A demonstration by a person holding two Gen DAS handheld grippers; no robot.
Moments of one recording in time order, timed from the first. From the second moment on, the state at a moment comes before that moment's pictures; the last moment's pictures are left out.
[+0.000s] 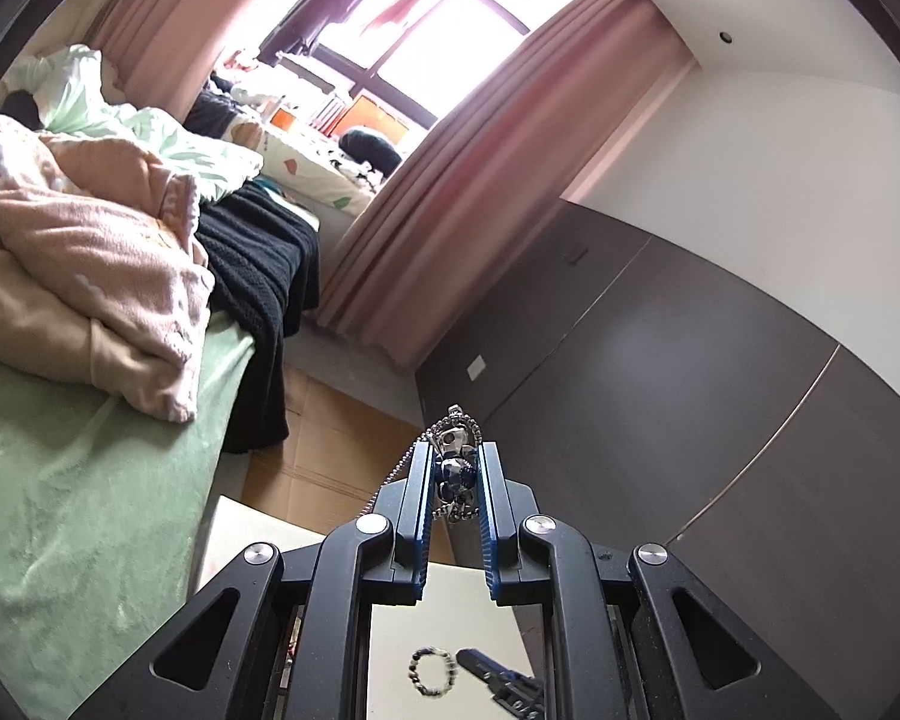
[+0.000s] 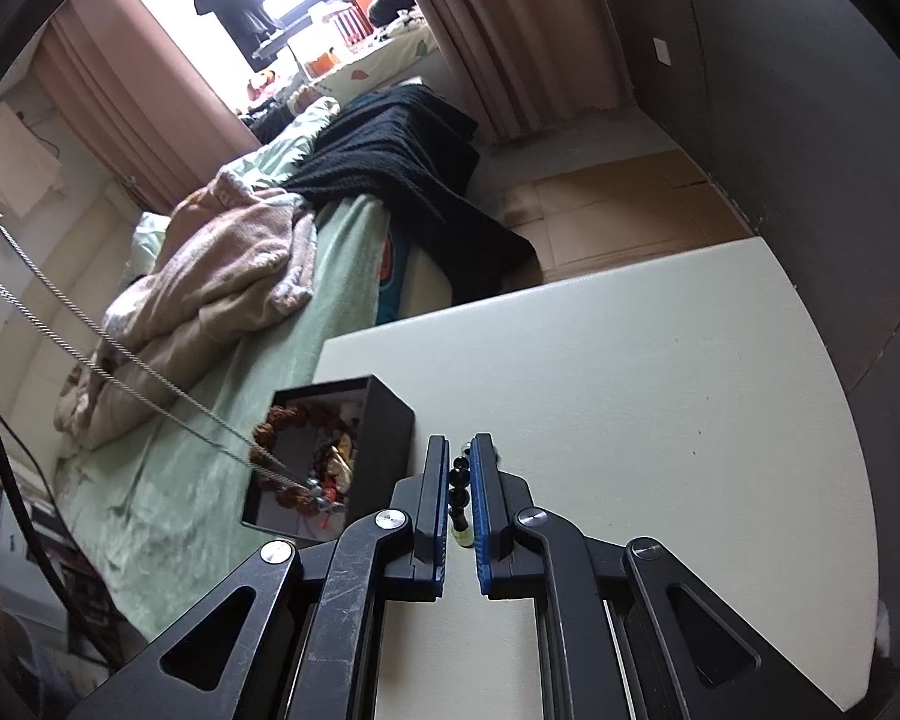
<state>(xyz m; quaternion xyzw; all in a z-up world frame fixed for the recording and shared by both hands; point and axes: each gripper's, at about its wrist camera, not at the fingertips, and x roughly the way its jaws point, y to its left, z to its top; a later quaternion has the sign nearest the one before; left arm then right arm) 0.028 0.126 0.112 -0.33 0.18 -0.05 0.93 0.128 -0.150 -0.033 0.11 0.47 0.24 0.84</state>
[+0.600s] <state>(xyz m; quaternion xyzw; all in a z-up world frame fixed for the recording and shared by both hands) 0.064 0.112 0.006 -0.33 0.31 -0.01 0.89 0.134 -0.127 -0.067 0.07 0.53 0.20 0.82</state>
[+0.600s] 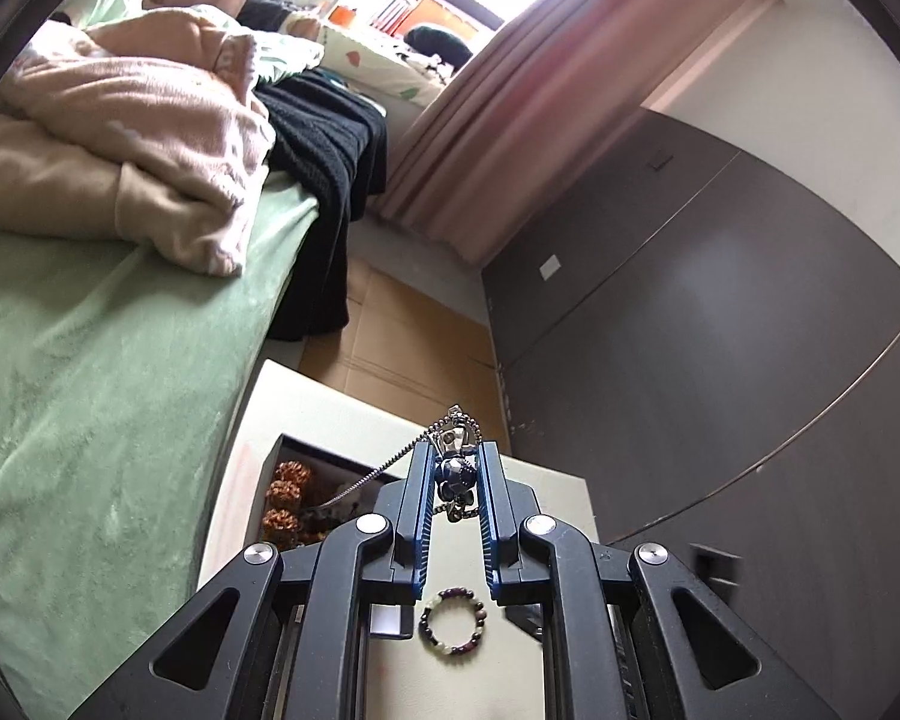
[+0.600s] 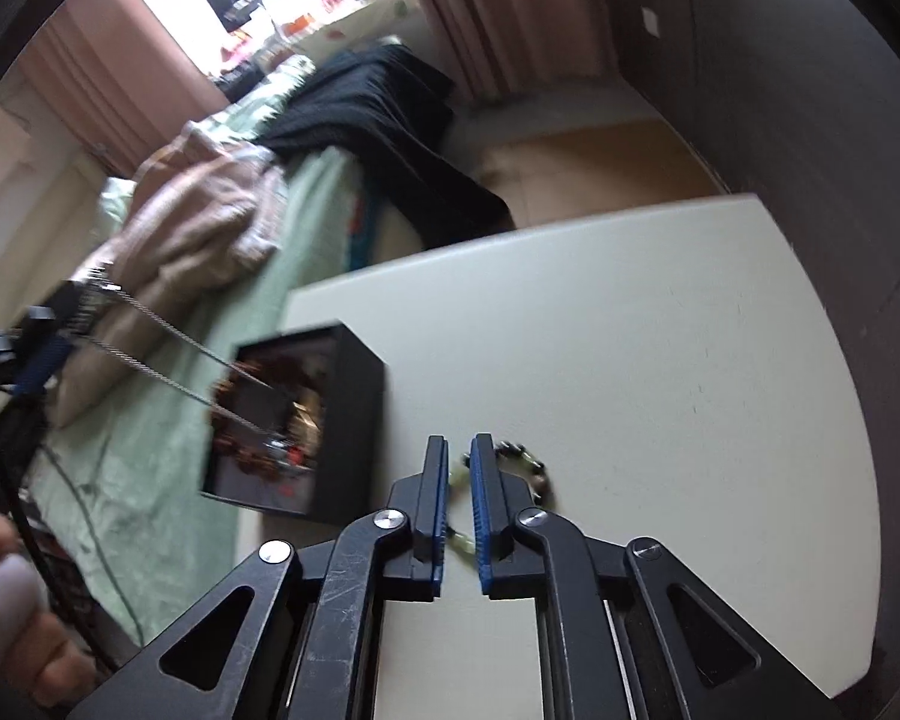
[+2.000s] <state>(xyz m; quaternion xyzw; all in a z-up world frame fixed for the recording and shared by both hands) 0.045 0.150 -0.017 -0.36 0.34 0.03 0.87 0.119 -0.053 -0.027 0.13 0.45 0.32 0.82</state>
